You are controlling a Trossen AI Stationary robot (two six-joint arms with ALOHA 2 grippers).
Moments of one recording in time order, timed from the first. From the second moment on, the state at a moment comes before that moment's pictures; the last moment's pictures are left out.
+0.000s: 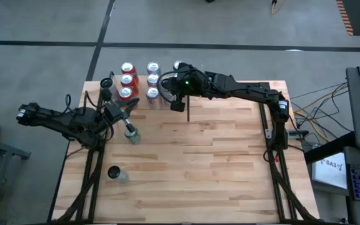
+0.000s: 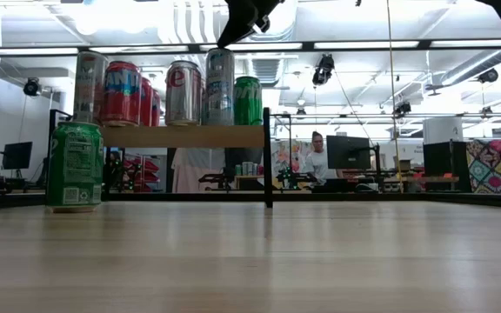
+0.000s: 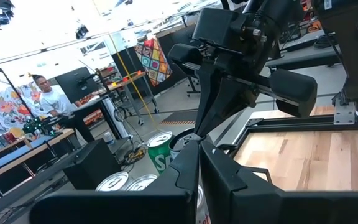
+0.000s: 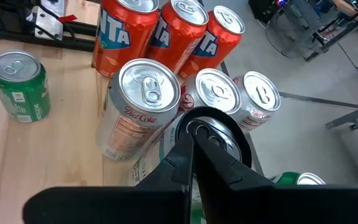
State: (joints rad) left arm -0.23 0.73 0.72 0.09 -0.88 0.41; right arm -0.21 1.93 2.07 -0.69 0.23 -0.35
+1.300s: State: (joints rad) left arm -0.23 0.73 0.72 0.09 -0.88 0.41; right arm -0.26 1.91 2.05 -0.75 0.28 -0.37
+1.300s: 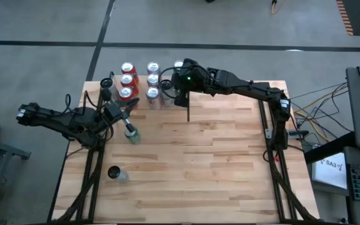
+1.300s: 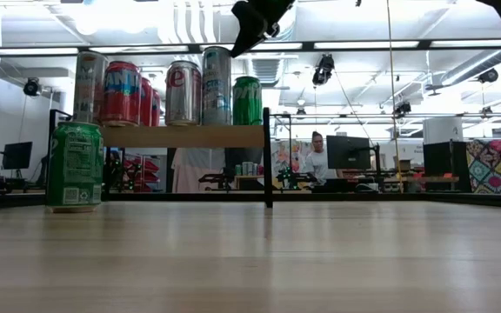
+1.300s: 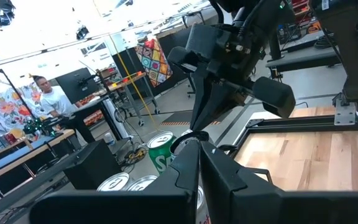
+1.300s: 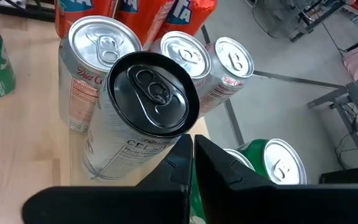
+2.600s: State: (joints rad) left arm -0.25 0.69 0.67 0.14 -0.80 0.53; right arm -0.12 1.91 2.04 -0.44 0.30 0.04
